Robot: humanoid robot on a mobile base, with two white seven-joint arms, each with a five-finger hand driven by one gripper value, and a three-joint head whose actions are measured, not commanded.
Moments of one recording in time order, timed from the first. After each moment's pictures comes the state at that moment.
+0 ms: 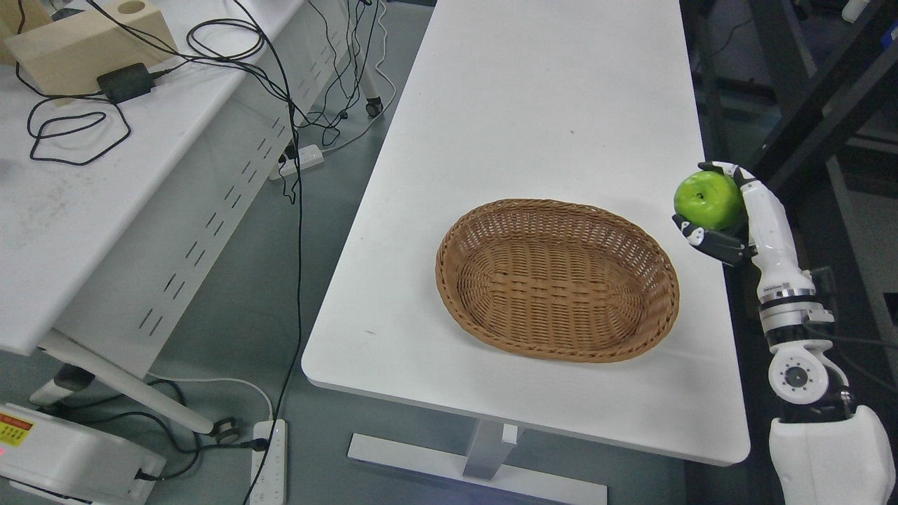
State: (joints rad) left arm 0.00 0.00 0.10 -0.05 -0.06 -0.01 -0.21; right arm -0.17 -0.30 -0.09 -1.49 0.53 -0.19 0.01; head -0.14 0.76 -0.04
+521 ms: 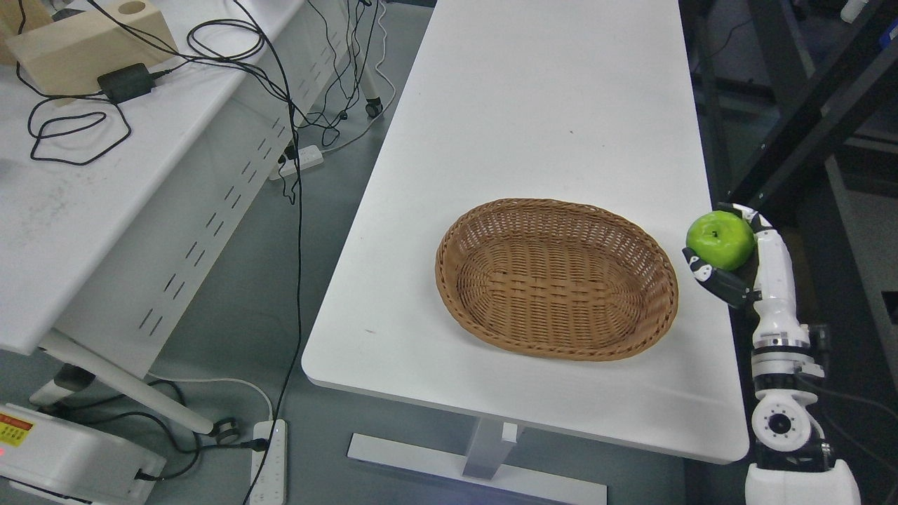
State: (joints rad) left arm 0.00 0.00 0.10 -0.05 -0.06 -0.01 -0.21; right arm -0.04 -0.16 -0.19 -1.54 0.52 -0.18 -0.03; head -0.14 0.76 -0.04
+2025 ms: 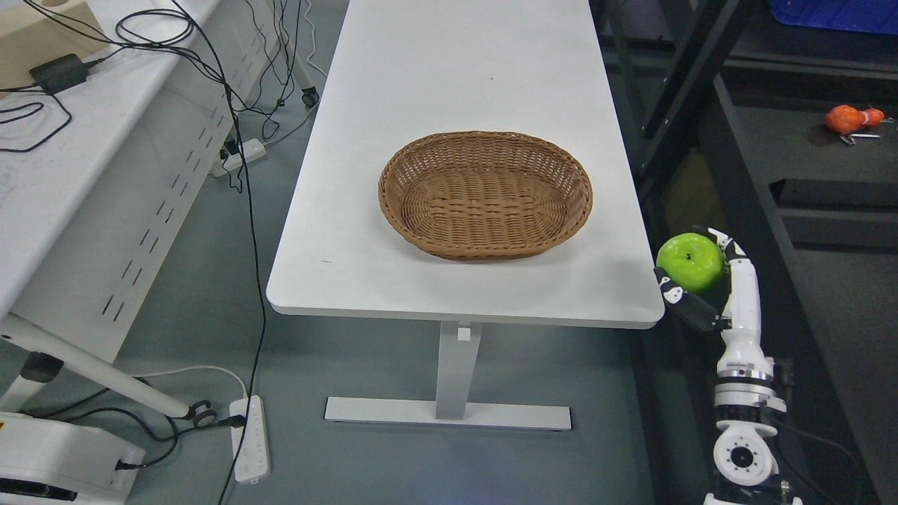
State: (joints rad) left arm 0.00 0.00 0.10 -0.05 -0.06 -0.01 -0.21; right arm 0.05 -0.01 -0.22 -1.64 0.51 -0.19 -0.02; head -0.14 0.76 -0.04
